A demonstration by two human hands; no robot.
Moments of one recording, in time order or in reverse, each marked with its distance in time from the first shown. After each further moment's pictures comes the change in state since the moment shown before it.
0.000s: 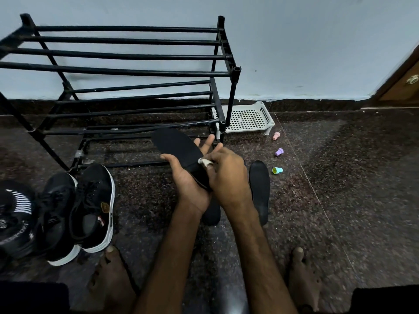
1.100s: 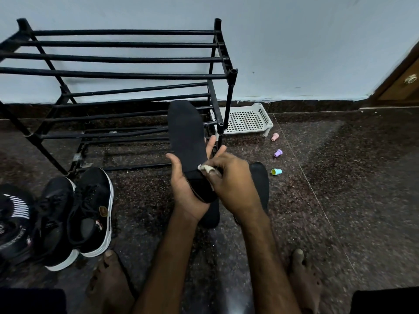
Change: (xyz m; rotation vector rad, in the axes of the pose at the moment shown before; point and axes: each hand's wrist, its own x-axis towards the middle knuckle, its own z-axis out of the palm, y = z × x) left_hand -0.007 -0.001 -0.001 -0.030 -0.127 -0.098; right_hand -0.002 0.014 -0.011 0.099 -0.046 -0.048
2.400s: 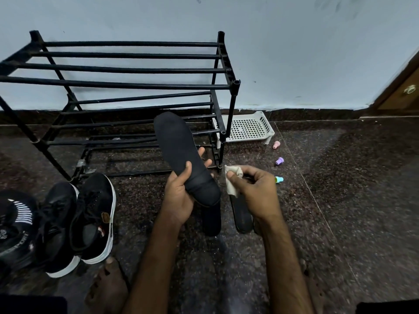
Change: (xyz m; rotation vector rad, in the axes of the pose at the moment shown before) left_hand 0.003 0.030 -0.025 0.355 0.113 0.111; right_hand -0.008 0.037 -0.012 0.696 0.140 0.369
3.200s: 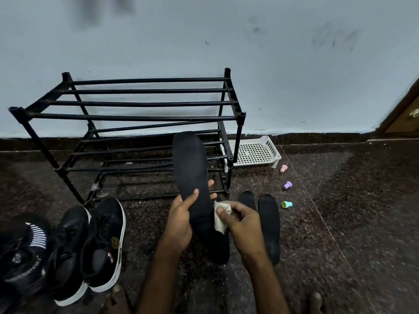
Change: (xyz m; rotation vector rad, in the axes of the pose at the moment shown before) left_hand -0.004 0.018 0.000 0.034 0.034 -0.066; right_hand -0.012 0.020 0.037 0.097 -0.050 0.040
